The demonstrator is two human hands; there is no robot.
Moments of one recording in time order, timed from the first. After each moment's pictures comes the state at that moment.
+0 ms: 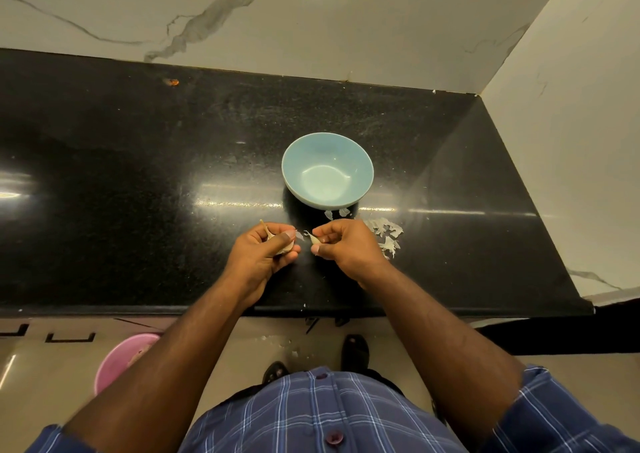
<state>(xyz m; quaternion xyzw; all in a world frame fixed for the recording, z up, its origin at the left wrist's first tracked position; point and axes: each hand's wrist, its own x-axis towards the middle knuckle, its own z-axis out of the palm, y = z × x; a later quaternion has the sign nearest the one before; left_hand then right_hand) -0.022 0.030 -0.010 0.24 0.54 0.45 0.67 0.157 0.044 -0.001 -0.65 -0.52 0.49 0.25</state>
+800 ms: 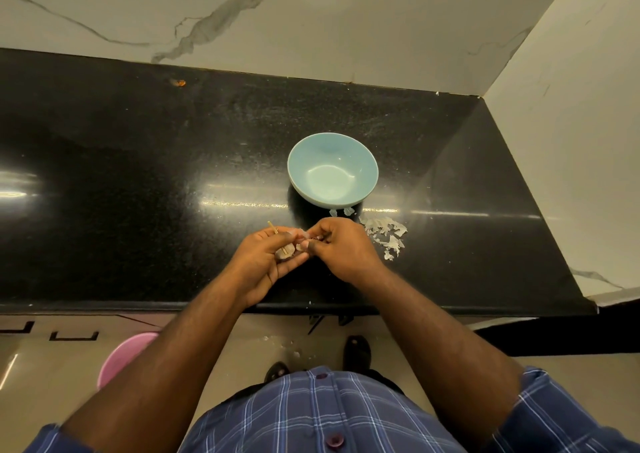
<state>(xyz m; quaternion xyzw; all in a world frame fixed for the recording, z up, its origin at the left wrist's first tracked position) -0.030 0.025 0.005 0.22 0.47 0.41 0.75 0.139 0.035 0.018 -0.63 -0.65 0.37 0.20</state>
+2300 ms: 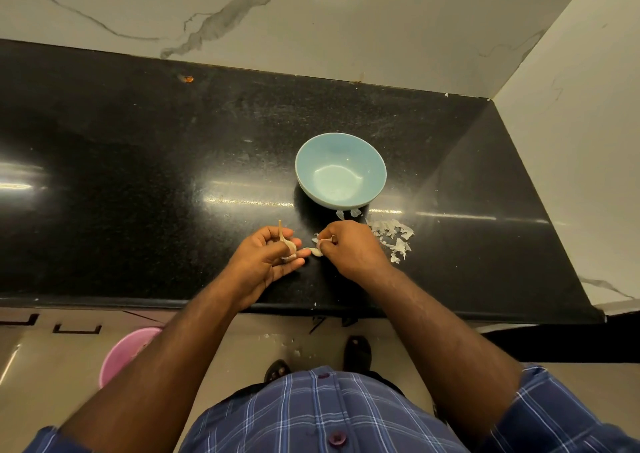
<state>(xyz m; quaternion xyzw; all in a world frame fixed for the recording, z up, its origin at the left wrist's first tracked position) -0.044 0.023 -0.009 0.24 0.50 0.41 0.72 0.139 0.047 0.015 -0.66 -0.67 0.31 0.08</state>
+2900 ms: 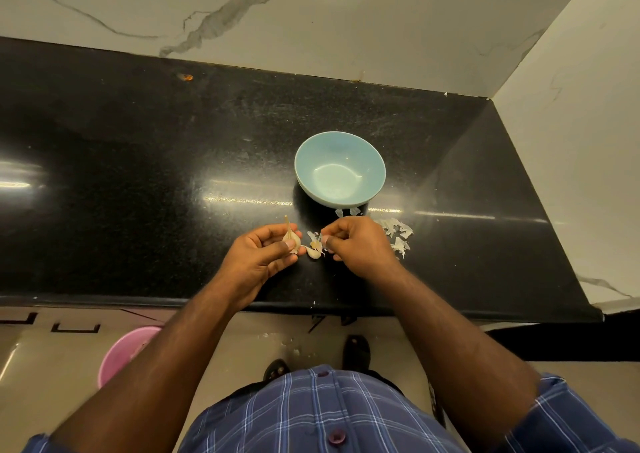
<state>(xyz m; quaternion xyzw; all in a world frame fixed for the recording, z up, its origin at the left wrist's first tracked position) -0.048 0.018 -0.009 0.27 0.48 0.44 0.71 0.151 0.042 0.016 -0.67 -0.61 0.39 0.19</state>
